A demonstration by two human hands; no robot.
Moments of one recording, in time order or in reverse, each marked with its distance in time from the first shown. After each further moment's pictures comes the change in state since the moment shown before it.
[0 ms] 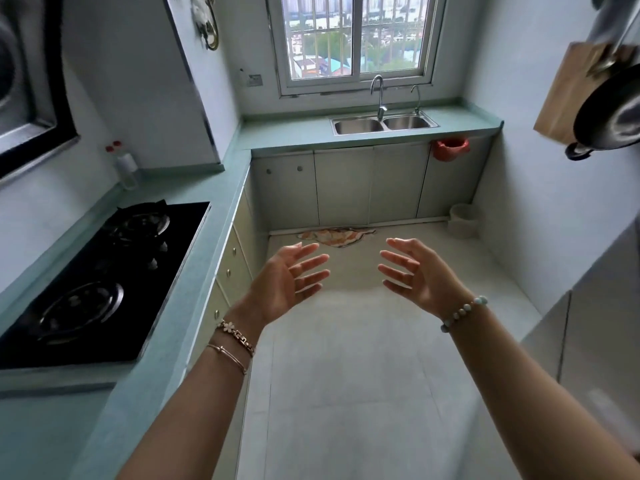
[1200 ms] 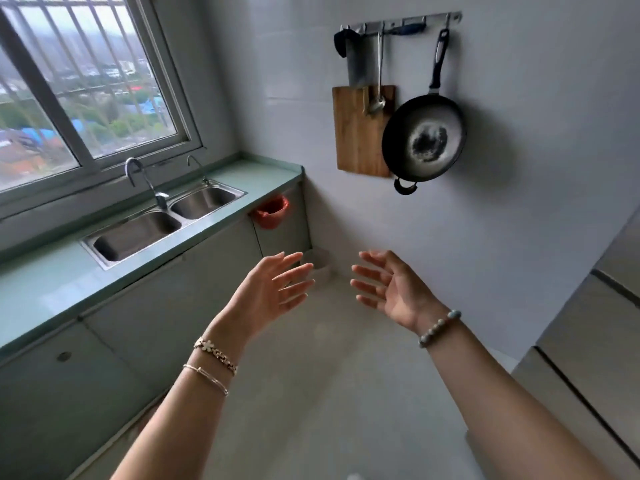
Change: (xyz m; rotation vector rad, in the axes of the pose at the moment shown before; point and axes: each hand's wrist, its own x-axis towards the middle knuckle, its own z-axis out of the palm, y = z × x) left_hand 0.681 0.178 0.188 0.241 -0.683 -0.314; right_hand 0.437 -0.257 -0.135 0.331 0.651 -0.344
